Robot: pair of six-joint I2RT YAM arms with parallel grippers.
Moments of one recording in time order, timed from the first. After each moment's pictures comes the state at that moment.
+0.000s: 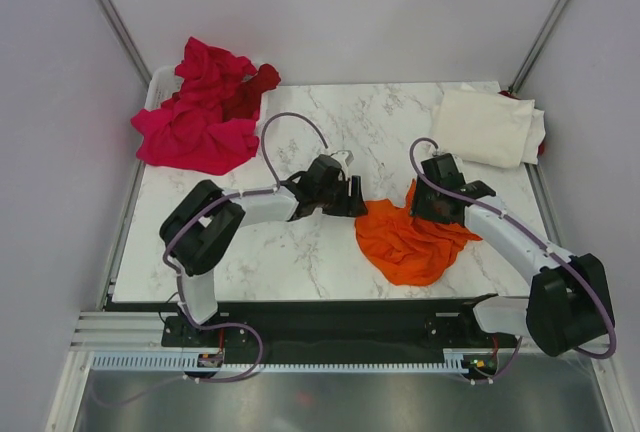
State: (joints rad) left arm -0.75 1.85 1.06 0.07 0.17 -0.57; right arm 0.35 1.27 0.83 -0.60 0.18 0.56
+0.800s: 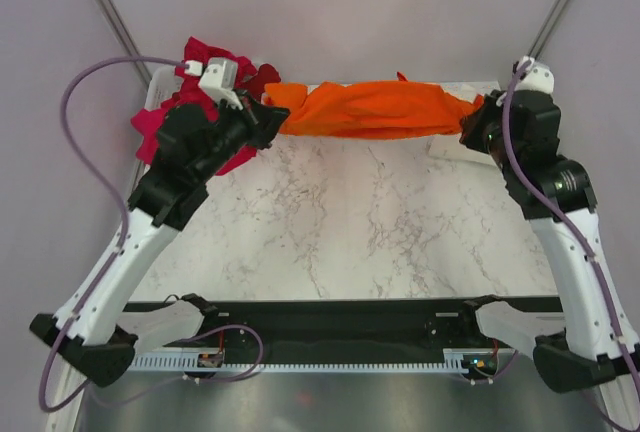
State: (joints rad) left arm -0.54 1.15 1.36 -0.26 0.07 -0.41; right arm 0.26 1.15 1.56 -0.79 0.24 0.44
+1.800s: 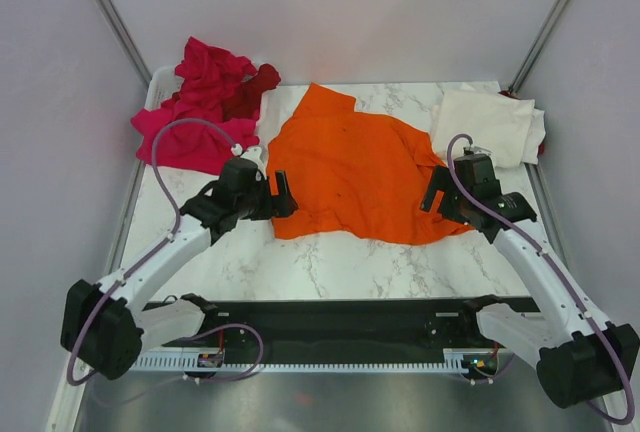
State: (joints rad) left arm -0.51 1.09 0.80 -0.43 0.03 -0.51; right arm 0.26 1.00 0.89 -0.77 0.15 0.55
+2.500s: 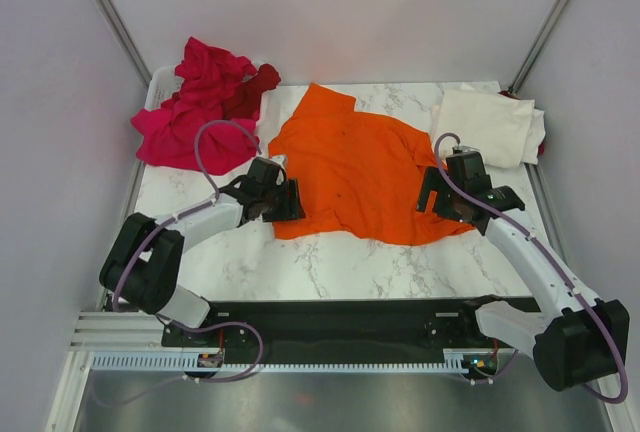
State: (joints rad) left arm -0.48 1.49 0.80 -0.21 0.12 -0.50; right arm 0.26 1.10 0.86 -0.70 0.13 0.49
